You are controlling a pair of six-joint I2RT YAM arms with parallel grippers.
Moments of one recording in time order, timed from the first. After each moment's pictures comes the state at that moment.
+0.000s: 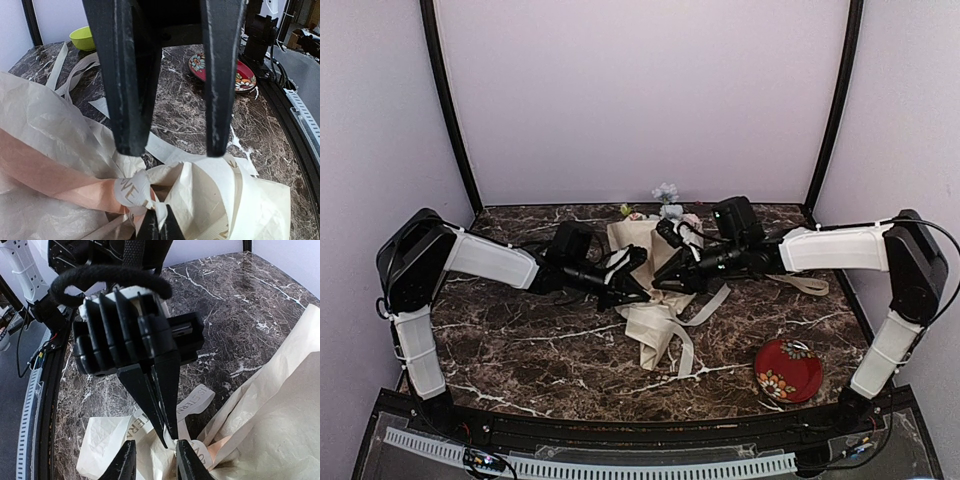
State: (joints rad) left arm -0.70 1.90 1.06 0.24 0.79 0.42; right arm 0.70 1.70 1.08 -0.02 -0.74 -0.19
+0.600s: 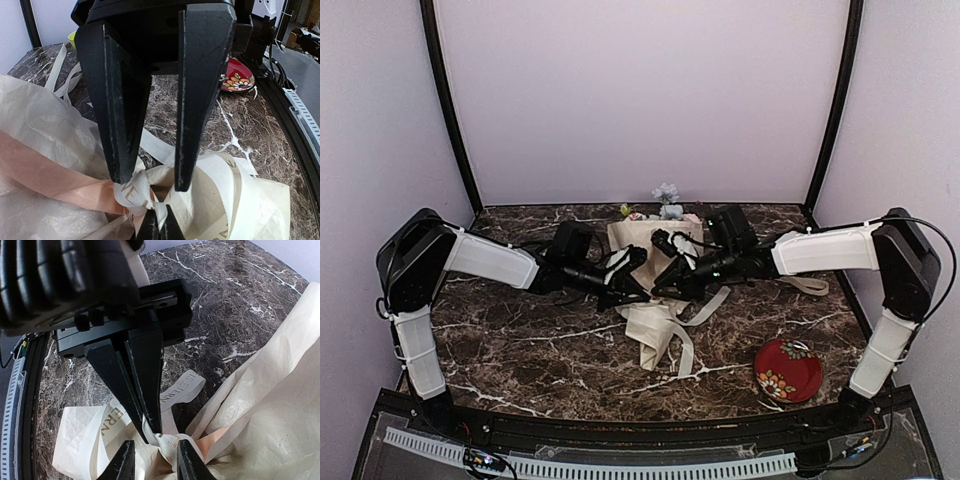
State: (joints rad) left arm -0.70 1.90 1.06 0.24 0.80 0.43; right arm 0.72 1.74 1.08 -0.03 -0.66 -0.25
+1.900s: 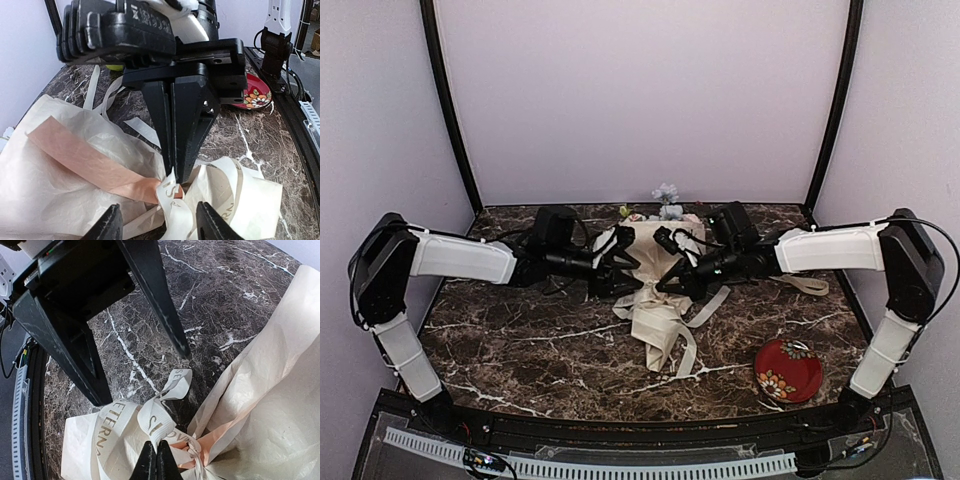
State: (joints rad) left arm -0.68 1.74 1.02 0.24 0.69 0.42; right arm 0.72 1.72 1.09 -0.10 -0.62 -0.17
